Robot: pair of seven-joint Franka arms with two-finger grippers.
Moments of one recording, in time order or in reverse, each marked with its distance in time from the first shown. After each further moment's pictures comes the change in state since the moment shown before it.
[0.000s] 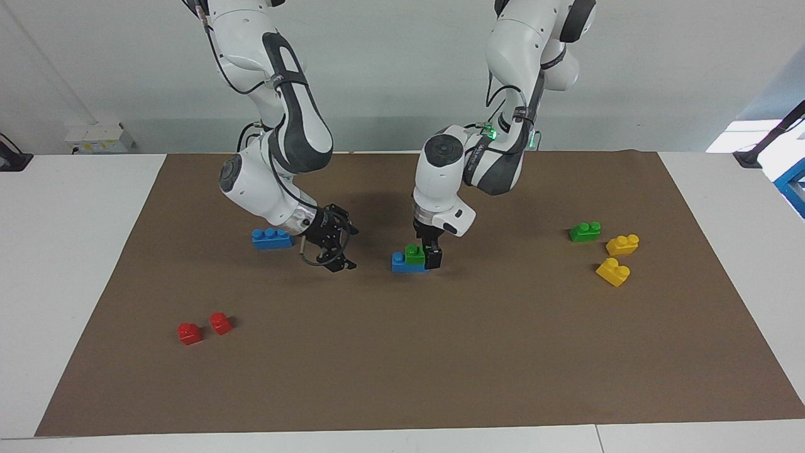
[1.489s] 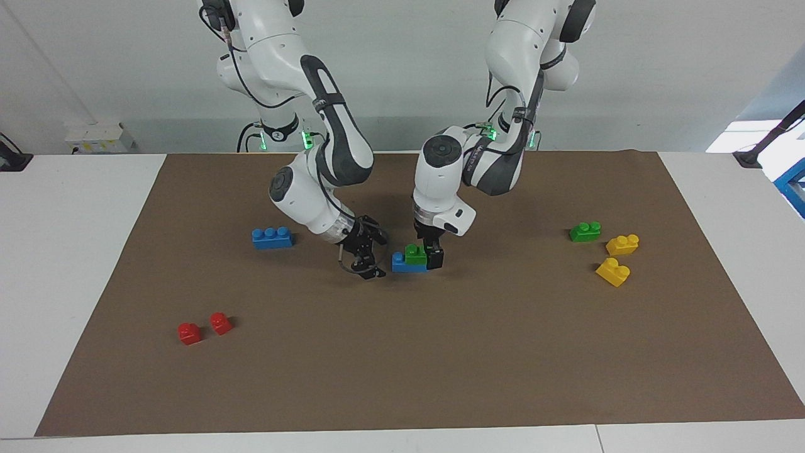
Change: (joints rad) left arm 0.000 0.000 0.000 -0.006 0.019 0.004 -0.052; right arm 0.169 0.083 0.000 -0.009 0.103 0.192 0.000
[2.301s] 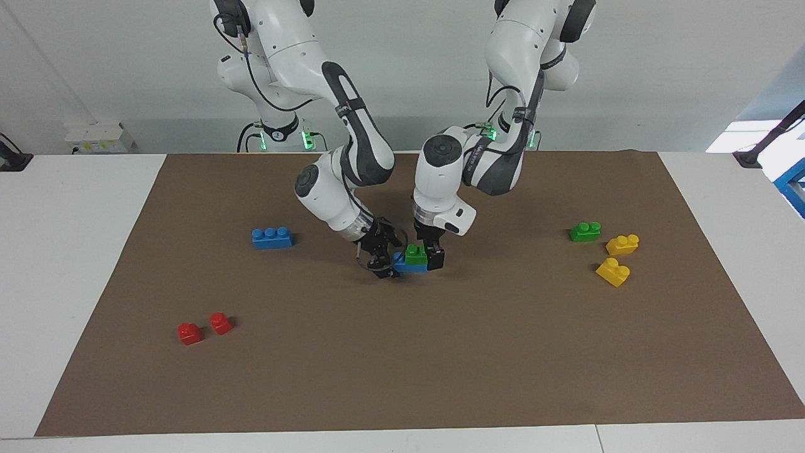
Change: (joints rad) left arm 0.000 0.000 0.001 0.000 0.005 0.008 -0.008; right arm 0.062 0.043 -0.001 -0.001 0.045 0.103 0.000
